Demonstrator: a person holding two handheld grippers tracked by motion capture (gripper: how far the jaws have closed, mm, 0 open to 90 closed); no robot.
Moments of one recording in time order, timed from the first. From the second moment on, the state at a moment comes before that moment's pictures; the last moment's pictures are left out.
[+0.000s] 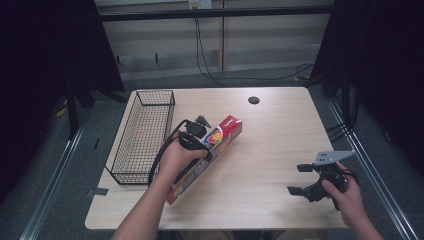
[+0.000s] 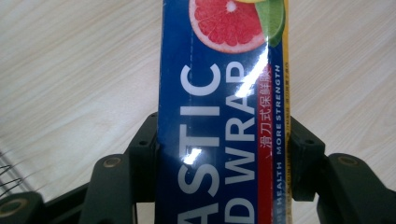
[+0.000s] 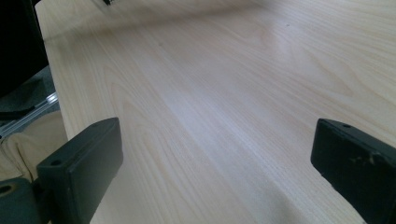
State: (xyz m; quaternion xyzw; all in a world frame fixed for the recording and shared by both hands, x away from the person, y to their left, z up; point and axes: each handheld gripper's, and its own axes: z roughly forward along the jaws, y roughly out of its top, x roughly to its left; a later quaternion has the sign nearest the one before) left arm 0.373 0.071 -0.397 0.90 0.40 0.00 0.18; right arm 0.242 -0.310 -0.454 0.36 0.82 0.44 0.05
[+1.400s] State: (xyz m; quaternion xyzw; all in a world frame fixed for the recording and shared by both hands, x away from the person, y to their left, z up) left arm 0.386 0.113 -0.355 0.87 0.47 0.02 0.18; right arm 0.243 -0.309 -0.455 0.36 0.82 0.44 0.05
